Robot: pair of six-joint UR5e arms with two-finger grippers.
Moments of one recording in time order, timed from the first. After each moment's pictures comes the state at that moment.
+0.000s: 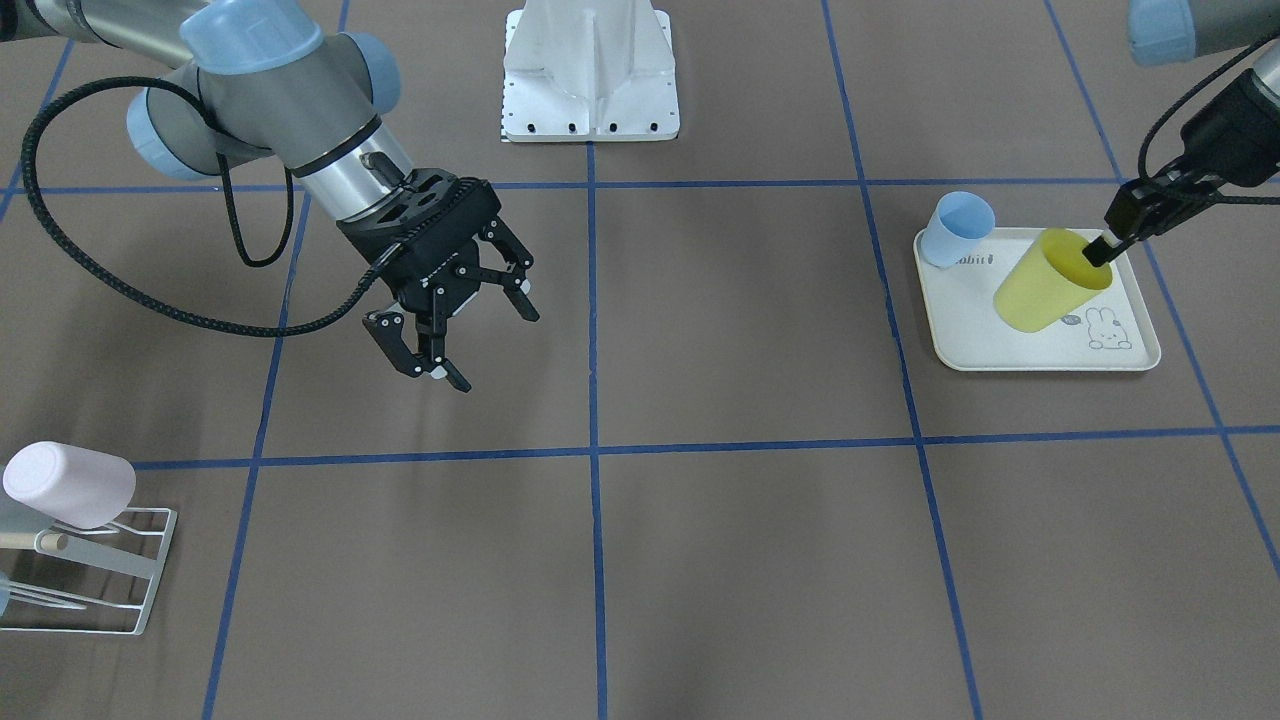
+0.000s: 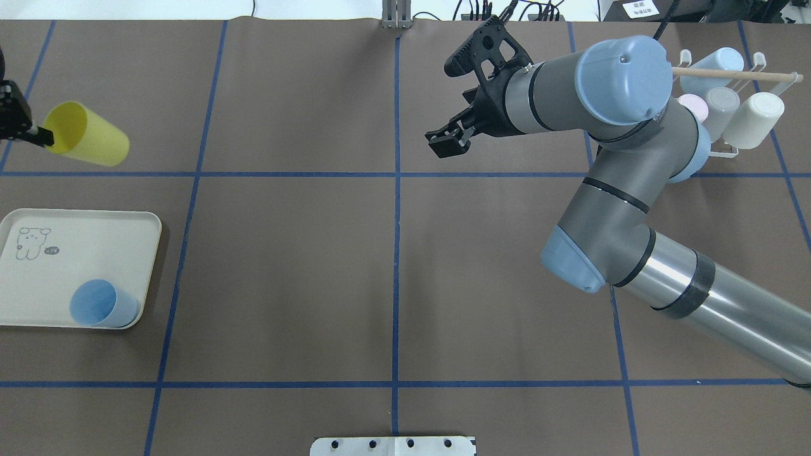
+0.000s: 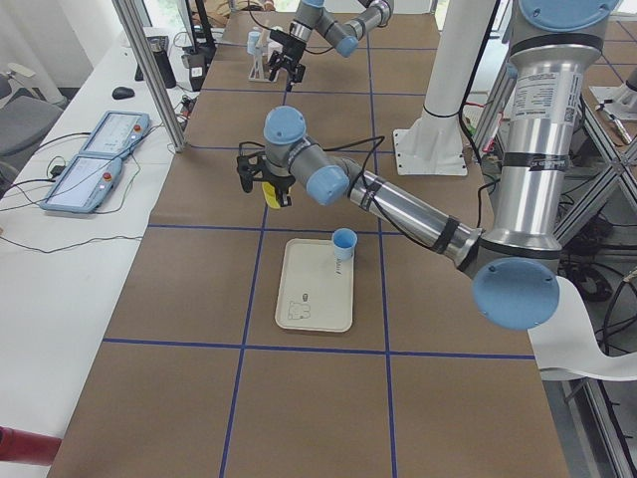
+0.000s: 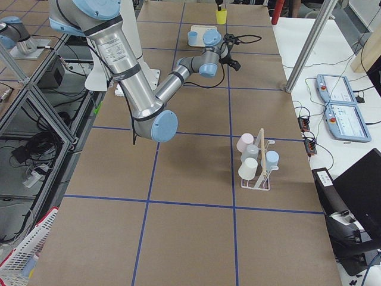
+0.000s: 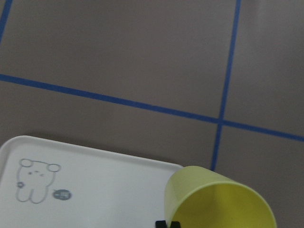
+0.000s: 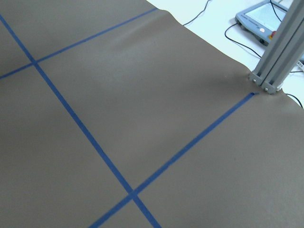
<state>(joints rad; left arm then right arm) -1.23 -1.73 -1.97 -1.85 -2.47 -1.22 0.73 -0.98 1.69 -0.96 1.83 0.37</state>
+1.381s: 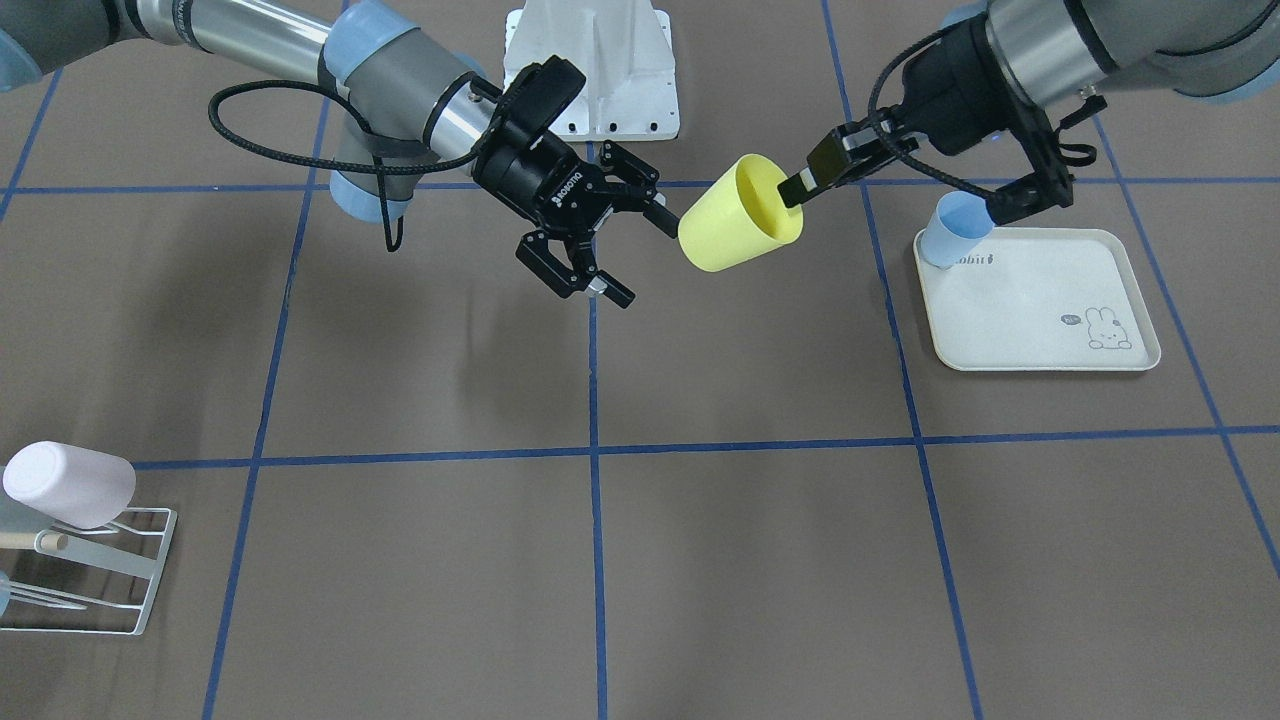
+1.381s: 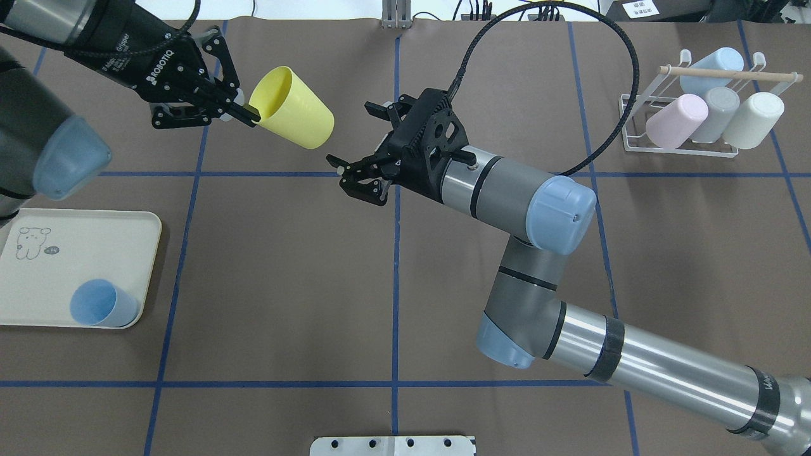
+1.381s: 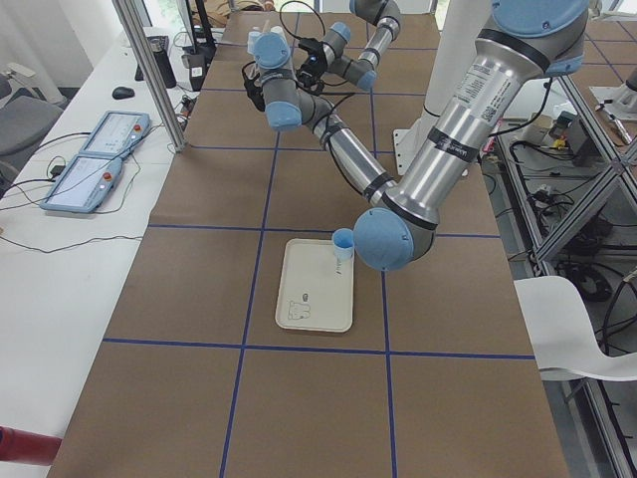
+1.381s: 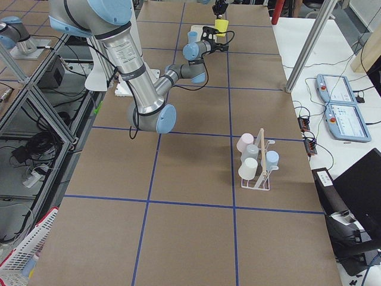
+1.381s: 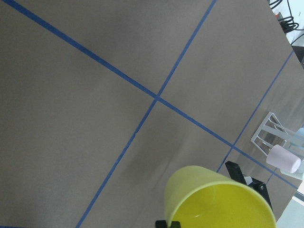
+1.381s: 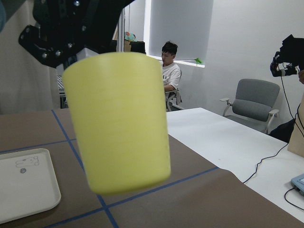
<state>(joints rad) -1.02 -2.12 -1.81 -2.14 -2.61 -1.91 0.50 -0.91 1.51 -0.25 1.46 0.27</state>
